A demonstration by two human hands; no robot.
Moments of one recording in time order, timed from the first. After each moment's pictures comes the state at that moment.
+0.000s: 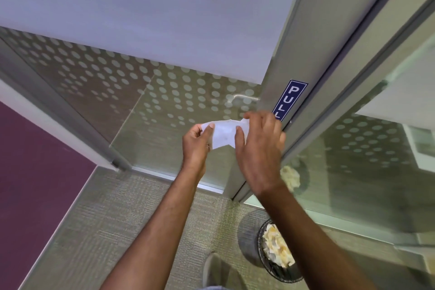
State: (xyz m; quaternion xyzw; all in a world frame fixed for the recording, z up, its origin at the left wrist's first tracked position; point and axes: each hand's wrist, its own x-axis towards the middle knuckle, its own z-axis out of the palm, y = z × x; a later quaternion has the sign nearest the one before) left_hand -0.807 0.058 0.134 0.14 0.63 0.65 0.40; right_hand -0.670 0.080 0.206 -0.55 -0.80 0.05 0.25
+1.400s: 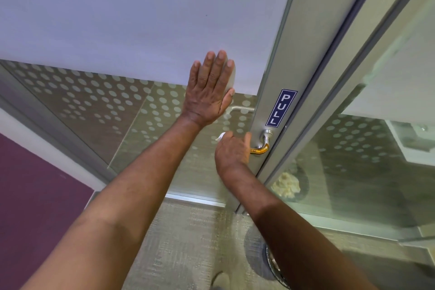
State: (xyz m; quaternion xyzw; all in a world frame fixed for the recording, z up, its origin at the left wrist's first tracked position) left_hand -0.877 0.148 0.226 0.67 0.56 0.31 -0.38; right_hand -0.747 0.083 0.193 -0.53 -0.84 -0.05 -0.14
